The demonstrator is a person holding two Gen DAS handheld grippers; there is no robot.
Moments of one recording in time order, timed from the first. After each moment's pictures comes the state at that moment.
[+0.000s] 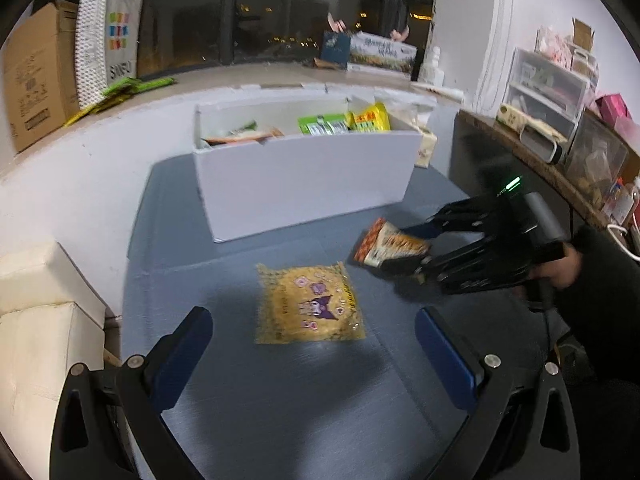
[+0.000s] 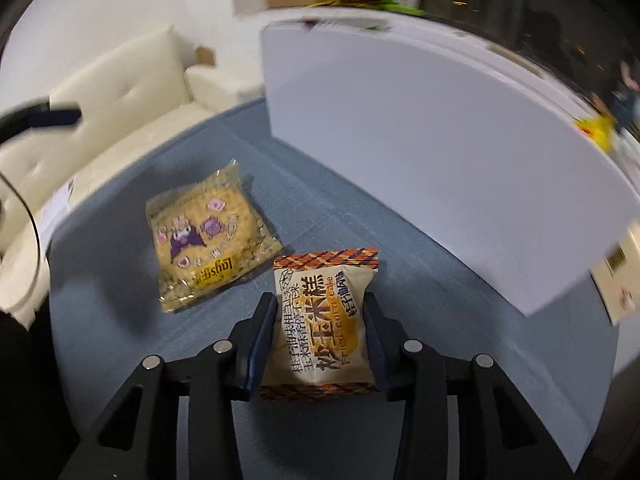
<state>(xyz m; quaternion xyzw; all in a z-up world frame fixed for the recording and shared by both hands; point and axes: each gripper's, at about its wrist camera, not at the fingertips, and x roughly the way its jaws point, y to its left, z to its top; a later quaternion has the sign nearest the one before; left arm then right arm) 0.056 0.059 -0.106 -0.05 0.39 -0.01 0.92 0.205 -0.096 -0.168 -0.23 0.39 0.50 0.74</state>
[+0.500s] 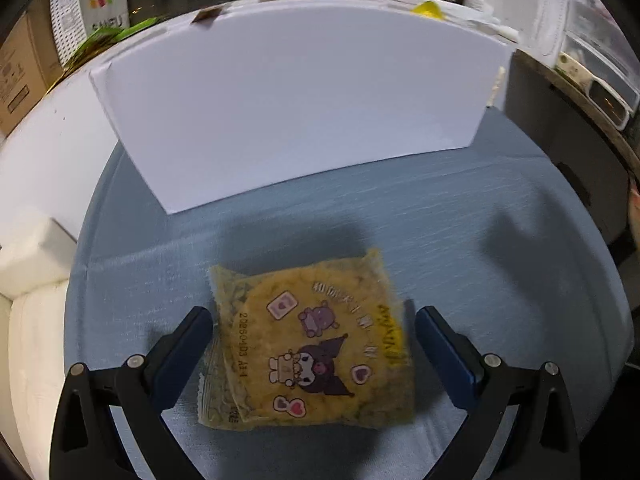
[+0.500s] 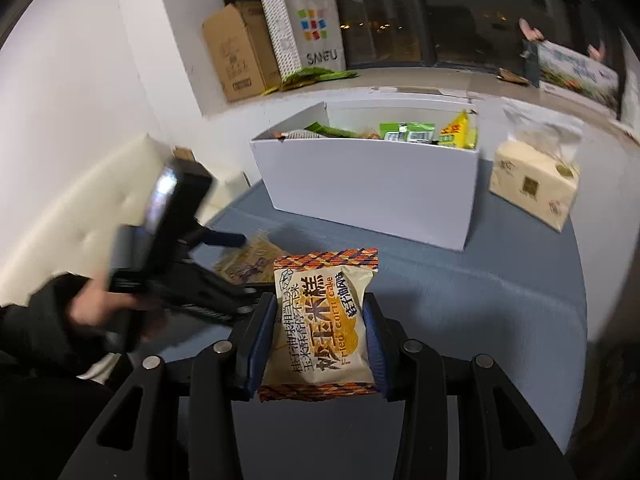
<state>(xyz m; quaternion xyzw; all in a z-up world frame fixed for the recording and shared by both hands) 0.155 0.042 -0.189 -0.03 0.49 0.05 0.87 0.155 -0.197 -0.107 -0.07 0.36 0.48 0.80</state>
